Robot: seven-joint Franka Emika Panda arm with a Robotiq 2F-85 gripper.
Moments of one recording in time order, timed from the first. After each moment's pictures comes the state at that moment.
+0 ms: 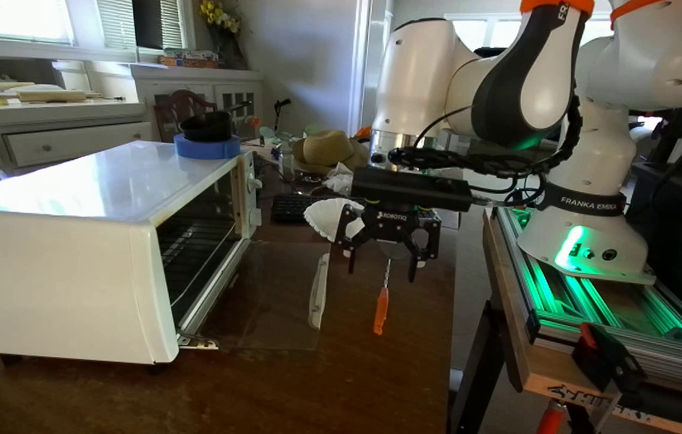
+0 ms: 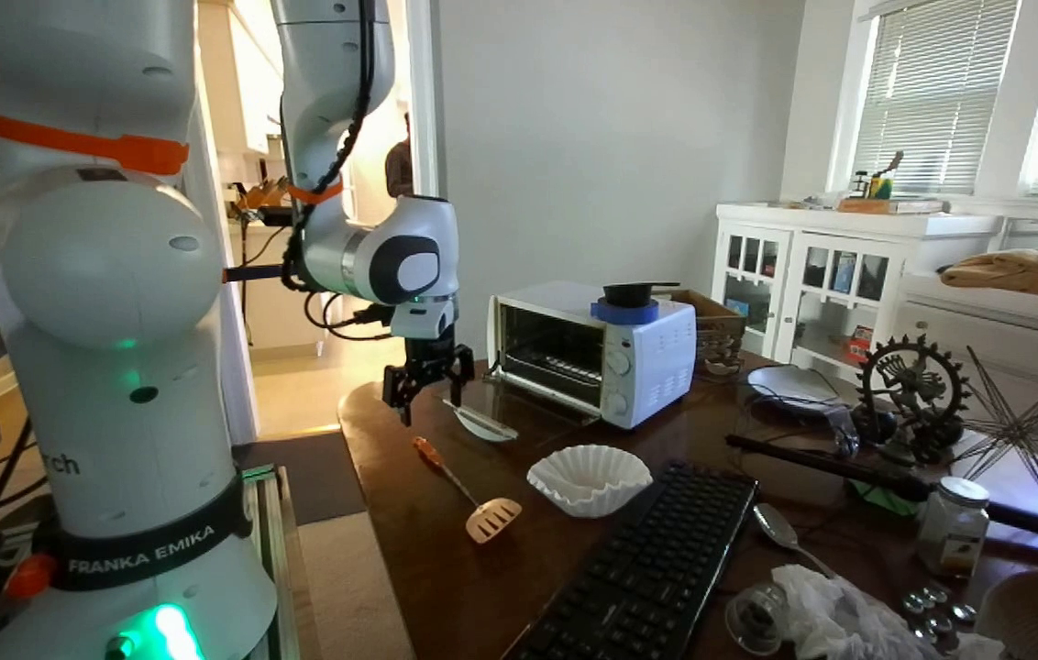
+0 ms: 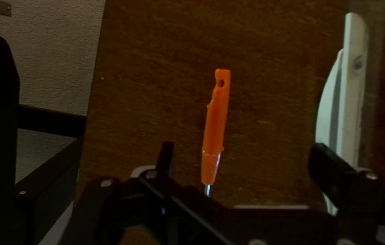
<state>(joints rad) 0.28 0.14 0.37 -2.77 0.10 2.99 1.90</state>
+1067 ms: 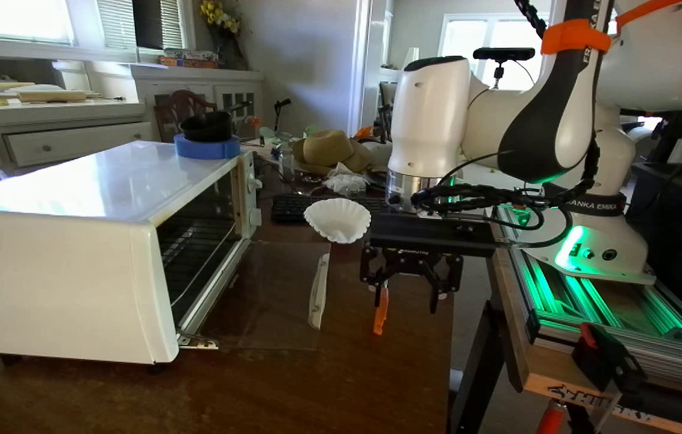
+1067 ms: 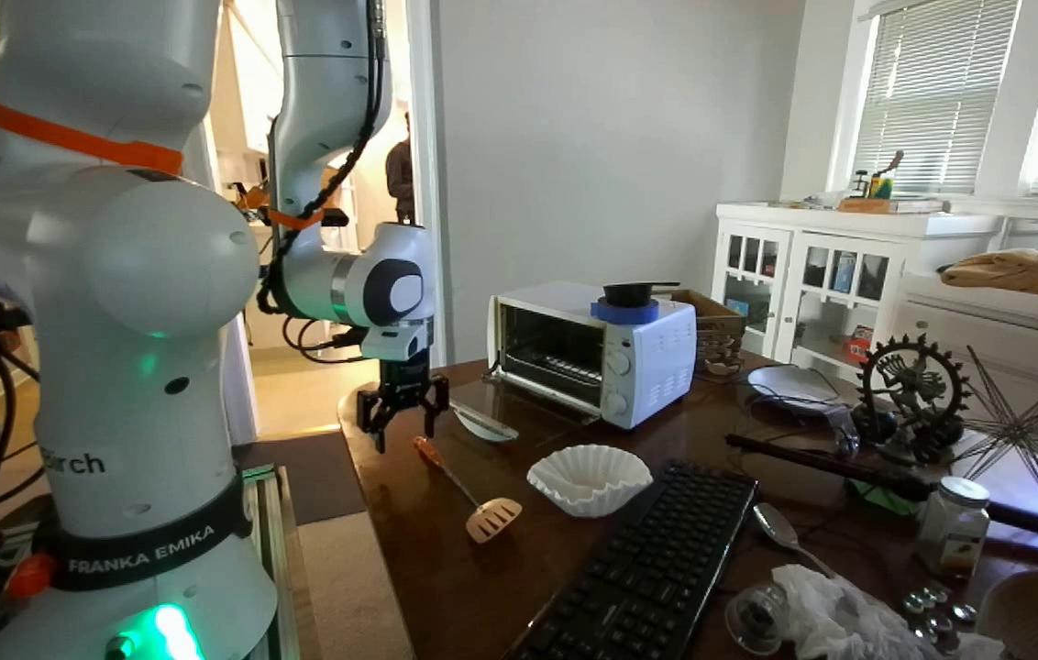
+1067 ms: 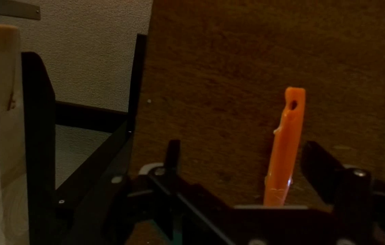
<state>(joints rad) 0.54 0.24 0.19 -2.77 -0.03 3.01 2.13</state>
